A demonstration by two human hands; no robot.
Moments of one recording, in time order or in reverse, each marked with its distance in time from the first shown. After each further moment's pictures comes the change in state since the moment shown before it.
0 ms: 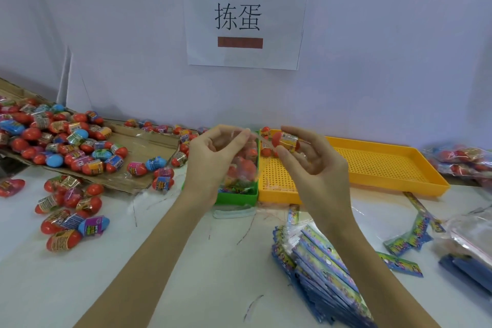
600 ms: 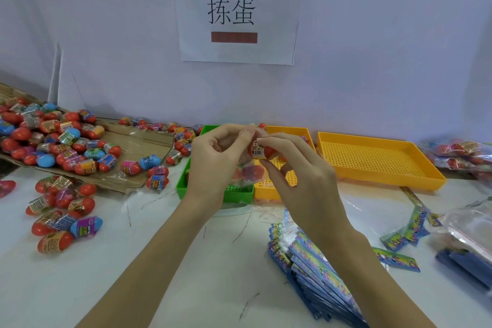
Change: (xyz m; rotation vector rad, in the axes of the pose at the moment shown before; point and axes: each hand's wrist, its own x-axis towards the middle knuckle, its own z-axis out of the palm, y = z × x) left_hand -0.015 0.013 0.019 -0.032 -0.020 0.041; right_hand -0.008 0.001 0.001 -0.659 -0.085 -0.515
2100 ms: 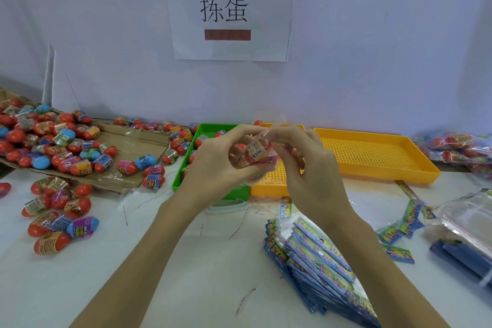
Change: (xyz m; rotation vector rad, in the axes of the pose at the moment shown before) left_hand 0.003 -0.004 -0.012 0.572 -0.352 0.240; right_hand 0.005 0.008 -0.013 0.115 -0.078 0.189
